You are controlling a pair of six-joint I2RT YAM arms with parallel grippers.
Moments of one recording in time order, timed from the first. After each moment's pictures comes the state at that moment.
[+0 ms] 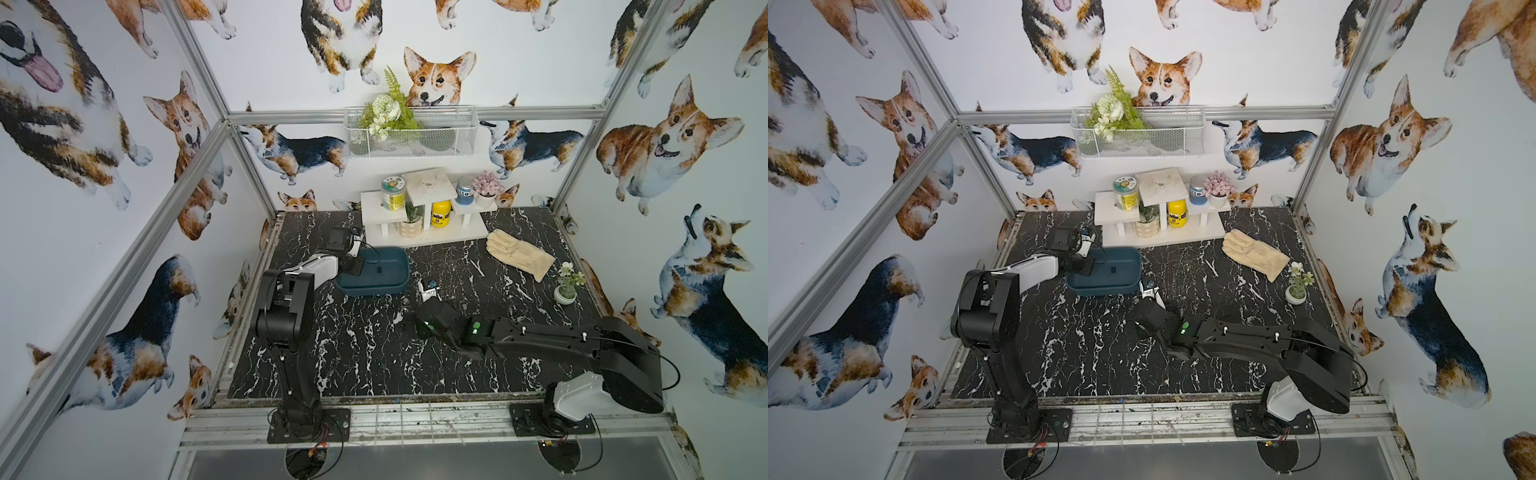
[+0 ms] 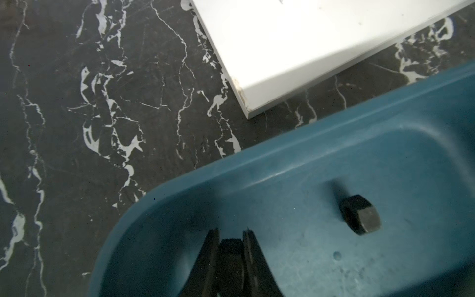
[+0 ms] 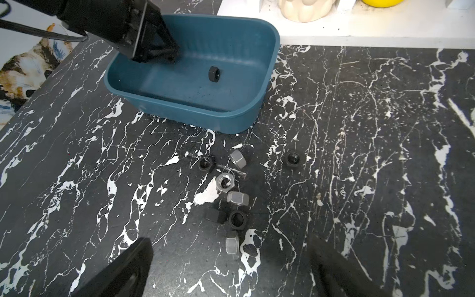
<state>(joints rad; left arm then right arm) -0.12 1.92 1.22 -0.24 0.06 0.17 1.05 1.48 0.89 -0.16 0.45 0.60</state>
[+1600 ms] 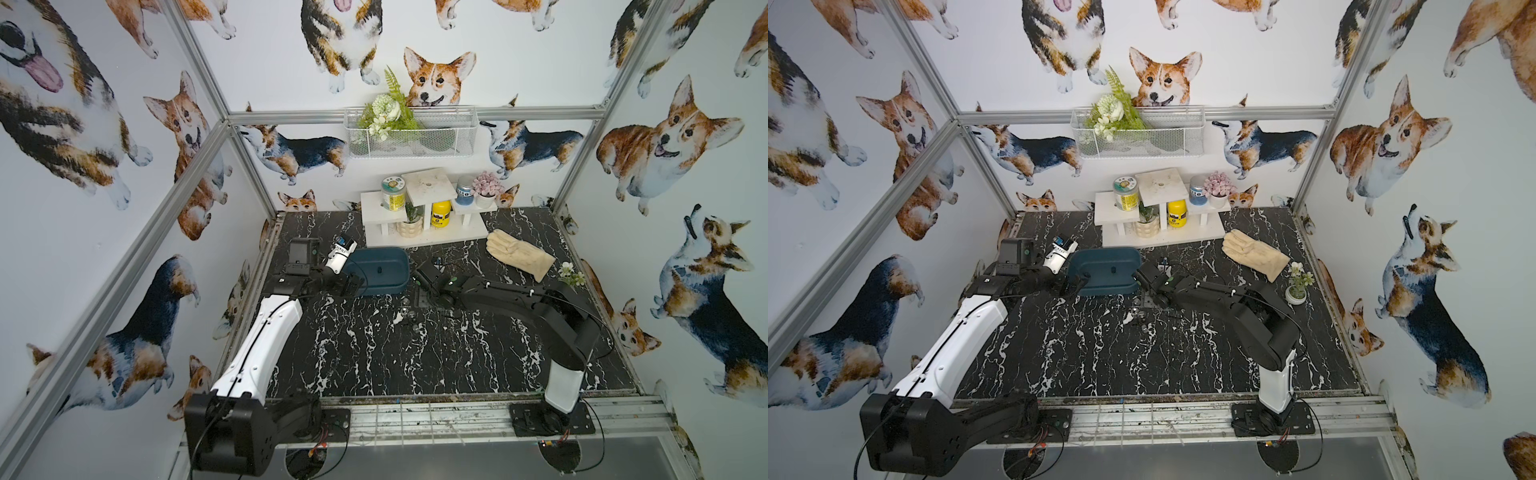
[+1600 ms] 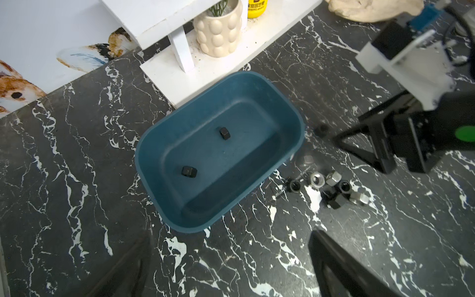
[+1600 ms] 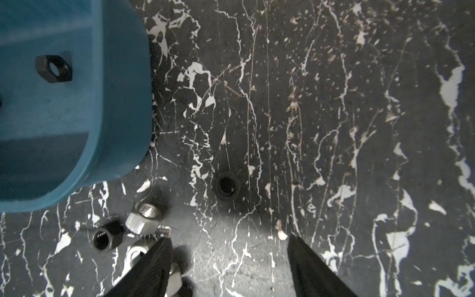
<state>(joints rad) -0.07 1.19 1.01 -0.63 0.37 0.39 0.79 1.87 1.26 -0.51 0.29 0.83</state>
